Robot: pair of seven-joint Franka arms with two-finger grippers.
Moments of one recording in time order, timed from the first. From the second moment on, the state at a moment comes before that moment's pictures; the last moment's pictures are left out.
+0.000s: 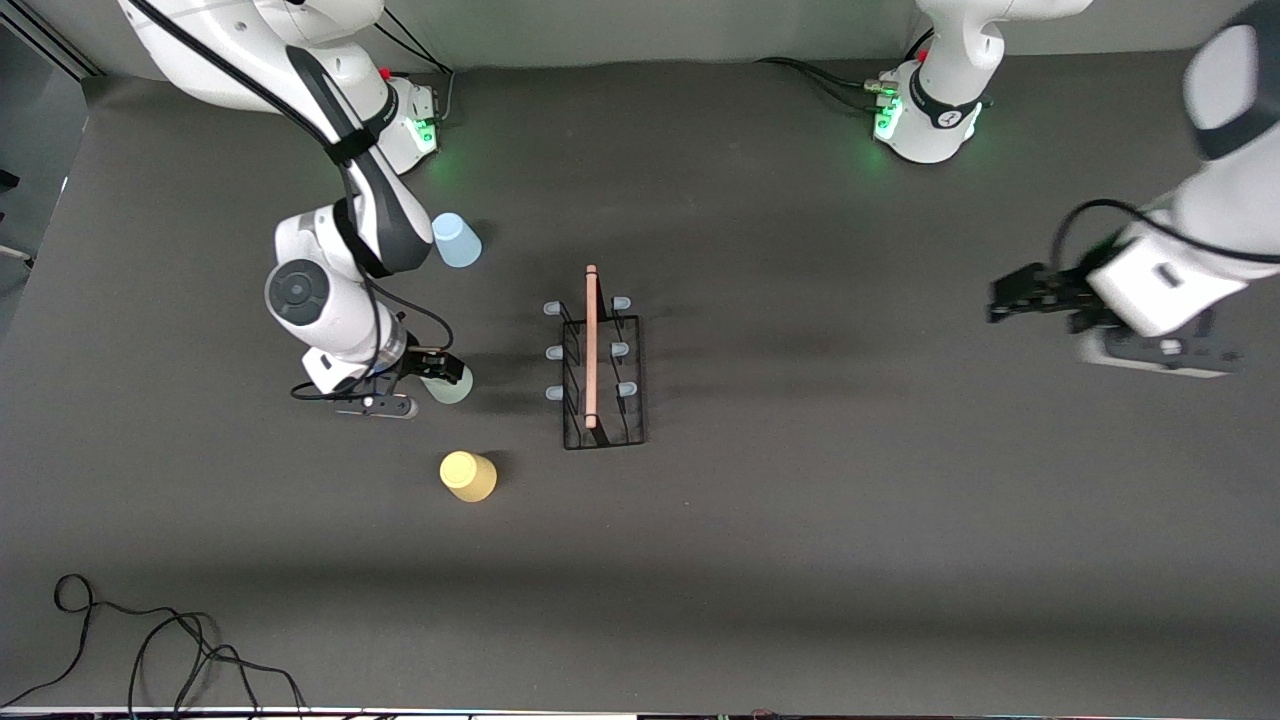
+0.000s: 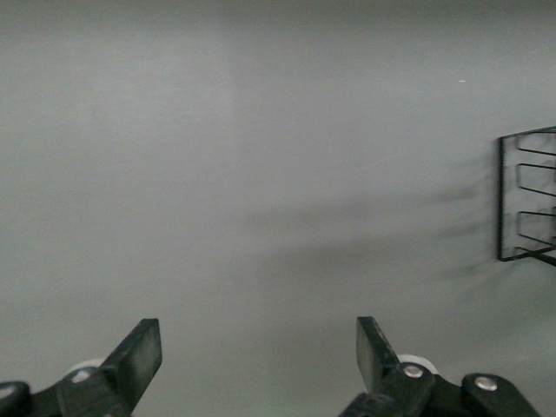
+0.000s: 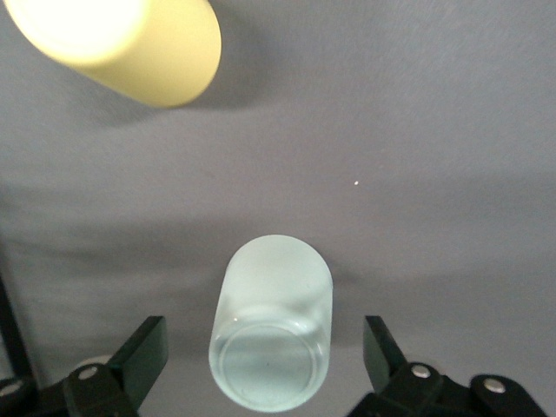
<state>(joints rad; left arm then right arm) -0.03 0.07 -0.04 -1.63 -0.13 1.64 0.01 0.27 0.30 0.03 -2.21 0.04 2.45 0.39</state>
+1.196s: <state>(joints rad) 0.02 0.00 -0.06 -1.60 0.01 1.50 0.02 0.43 0.15 0.03 -1.95 0.04 2.01 0.66</state>
